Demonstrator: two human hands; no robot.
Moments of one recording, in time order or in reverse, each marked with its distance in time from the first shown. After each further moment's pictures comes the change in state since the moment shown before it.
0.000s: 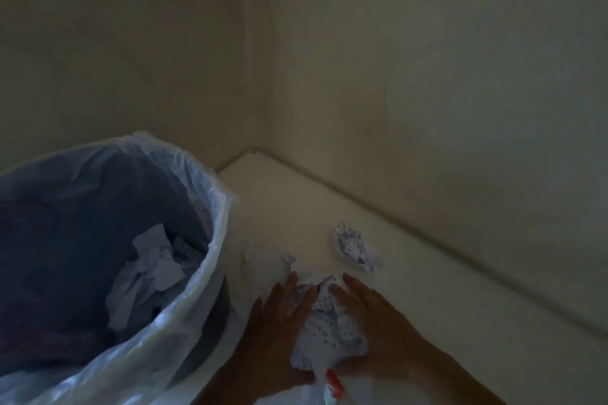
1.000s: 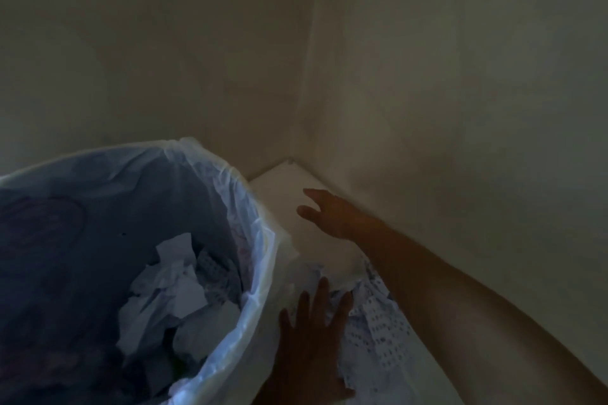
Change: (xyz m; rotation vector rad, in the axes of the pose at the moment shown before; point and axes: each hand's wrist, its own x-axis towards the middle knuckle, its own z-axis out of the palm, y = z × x) left_hand 0.041 0.032 -0.059 -0.044 0.124 -0.276; right_hand 0.264 -0.036 -0.107 0.070 -0.003 0.023
